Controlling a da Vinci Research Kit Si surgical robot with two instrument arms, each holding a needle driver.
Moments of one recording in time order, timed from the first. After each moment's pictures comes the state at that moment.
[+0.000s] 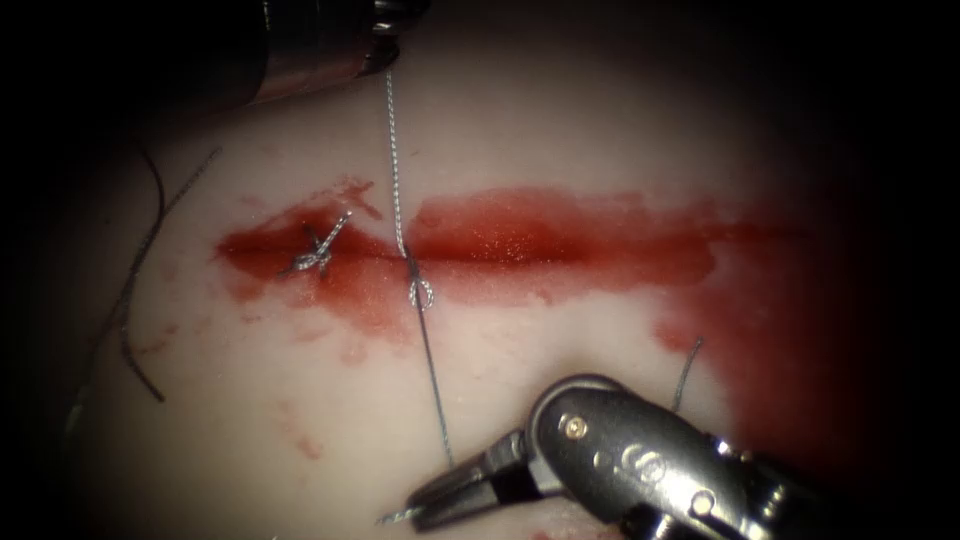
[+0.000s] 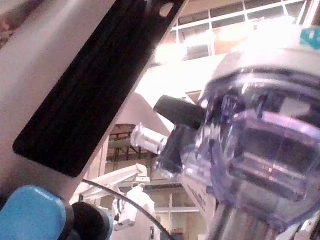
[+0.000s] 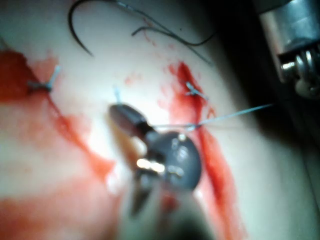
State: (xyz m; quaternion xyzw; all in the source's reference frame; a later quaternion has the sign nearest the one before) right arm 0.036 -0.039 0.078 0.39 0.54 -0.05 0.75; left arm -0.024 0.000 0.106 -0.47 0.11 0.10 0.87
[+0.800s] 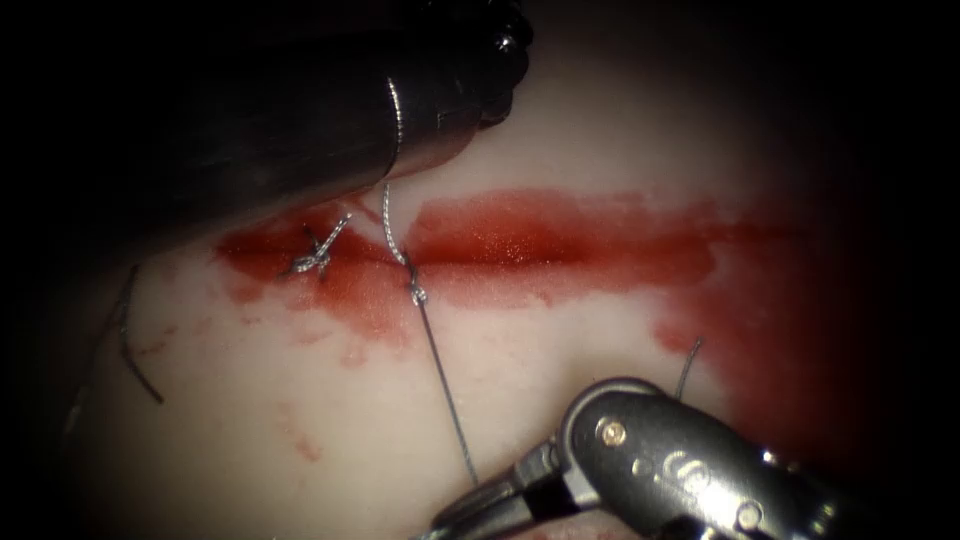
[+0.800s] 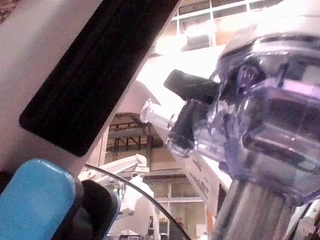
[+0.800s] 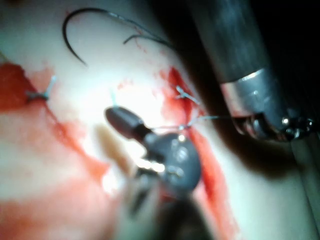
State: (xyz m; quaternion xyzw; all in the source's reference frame) right arm 0.035 -0.039 0.076 0.41 0.53 -0.05 0.74; left arm -0.028 -0.001 0.111 -0.44 0.19 0.19 0.86
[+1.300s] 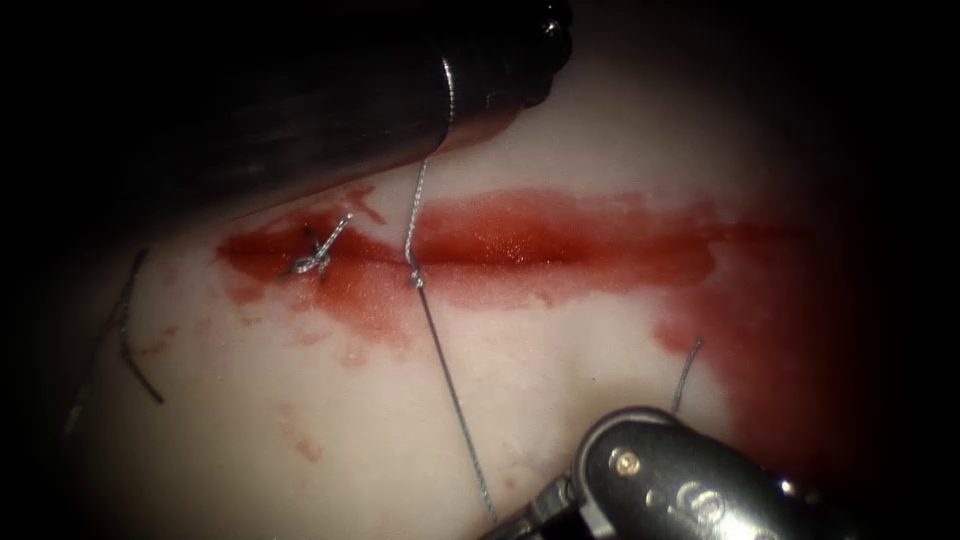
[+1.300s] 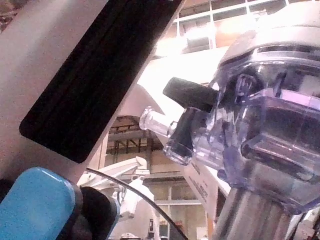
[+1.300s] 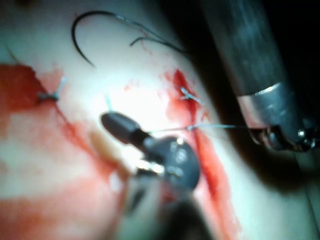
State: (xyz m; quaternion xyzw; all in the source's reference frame) right arm 0.034 -0.040 0.075 0.45 0.51 -0.05 0.73; left arm -0.030 0.001 0.112 -0.40 0.22 0.17 0.87
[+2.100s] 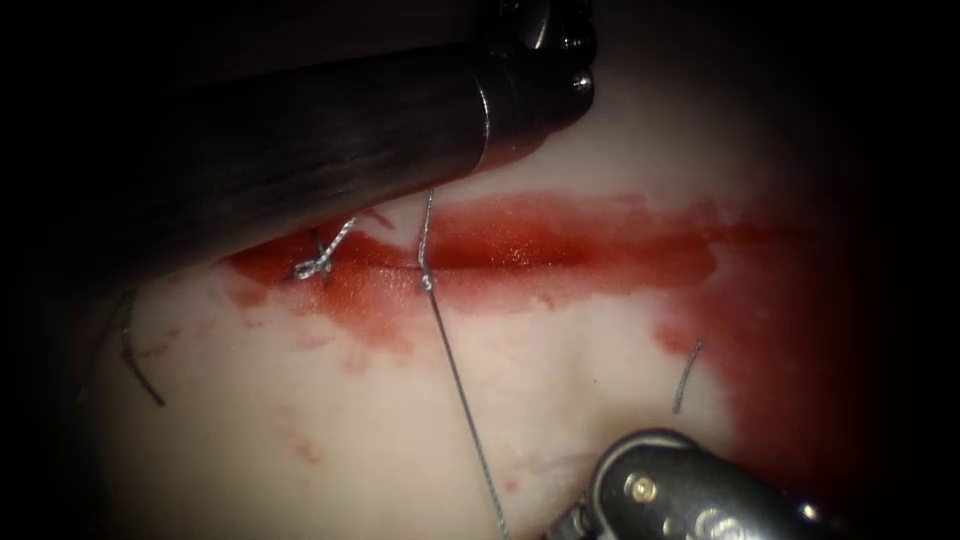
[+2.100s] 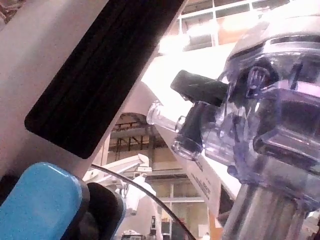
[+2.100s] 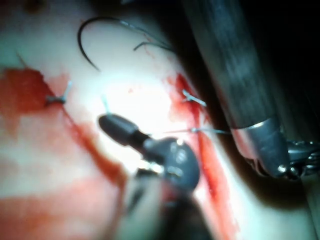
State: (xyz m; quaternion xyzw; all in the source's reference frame) right arm 0.033 -0.042 0.073 0.48 0.49 -0.08 0.72; left arm -0.032 0.002 0.113 -0.34 0.33 0.18 0.86
